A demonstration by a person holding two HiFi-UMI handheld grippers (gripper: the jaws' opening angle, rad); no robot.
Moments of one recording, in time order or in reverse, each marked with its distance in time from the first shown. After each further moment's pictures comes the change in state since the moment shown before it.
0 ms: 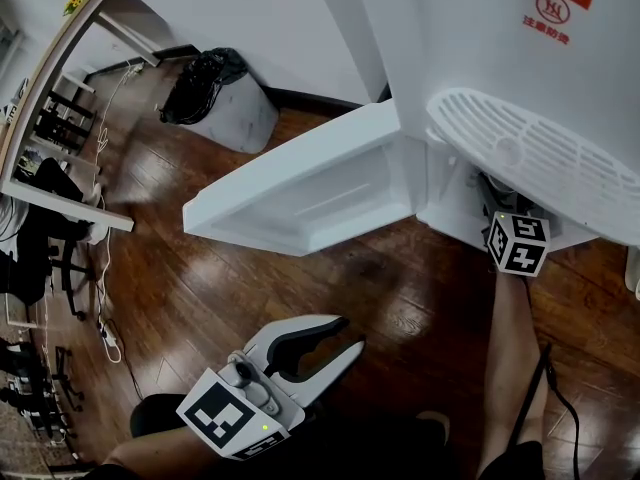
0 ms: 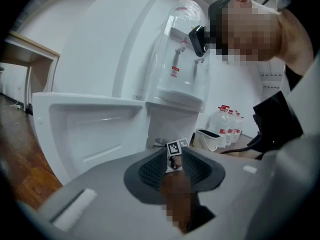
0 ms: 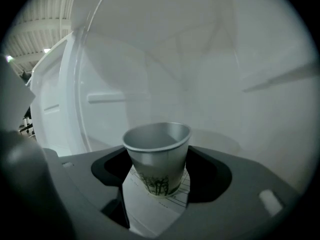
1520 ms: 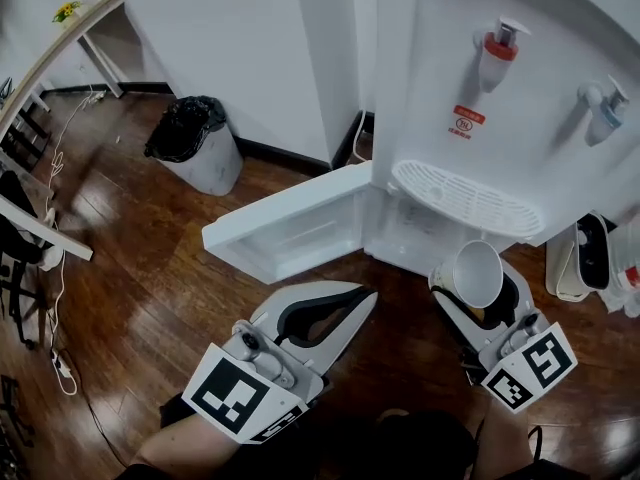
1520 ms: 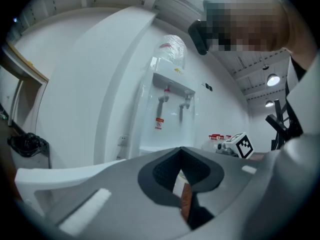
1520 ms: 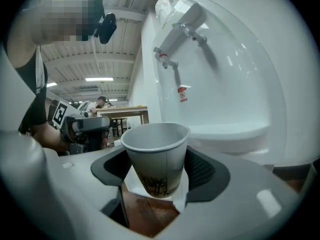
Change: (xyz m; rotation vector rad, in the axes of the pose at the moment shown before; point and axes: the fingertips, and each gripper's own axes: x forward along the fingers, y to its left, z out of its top) left arm -0.045 -0.051 0.164 0.068 -0.358 -0.119; right arm -0.302 0.165 0.237 -0.091 -0.168 0.422
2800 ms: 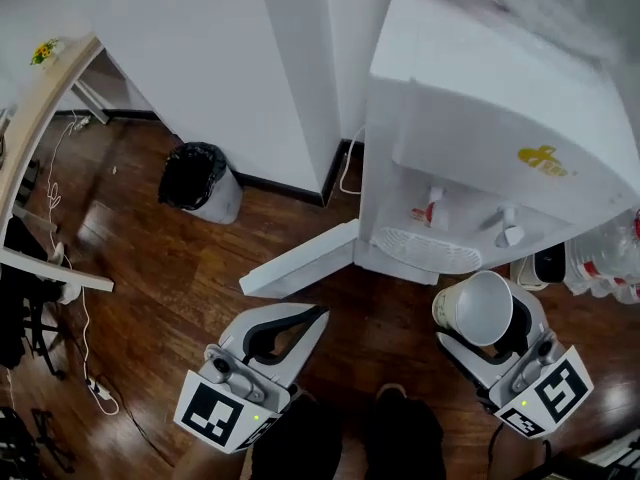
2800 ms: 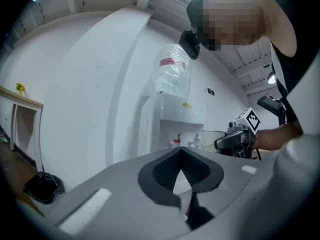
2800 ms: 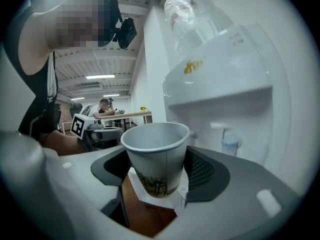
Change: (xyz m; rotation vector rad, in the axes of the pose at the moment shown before) left arm -0.008 0.043 0.185 0.041 0.069 0.029; right arm -0.012 0.044 0.228 -0.027 0.118 0.016
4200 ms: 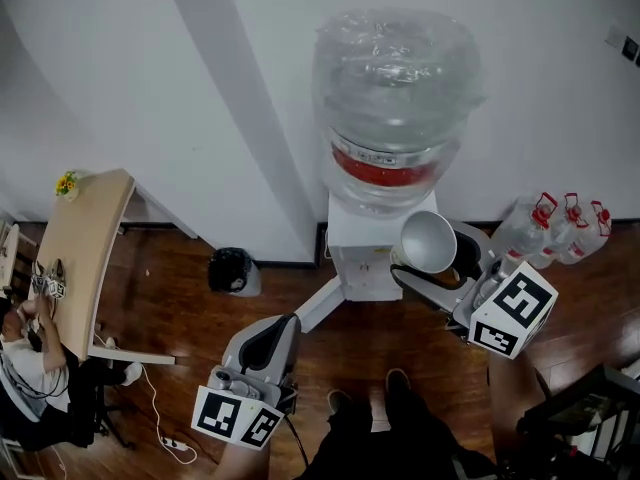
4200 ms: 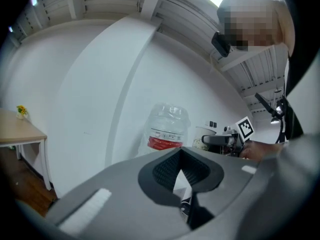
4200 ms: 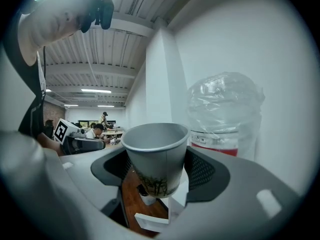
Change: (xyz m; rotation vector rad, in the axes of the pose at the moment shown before) left arm -0.091 -0.078 0.473 -0.091 -0.051 0.004; right arm -0.131 0.082 0.477 -0.045 -0.114 -0.082
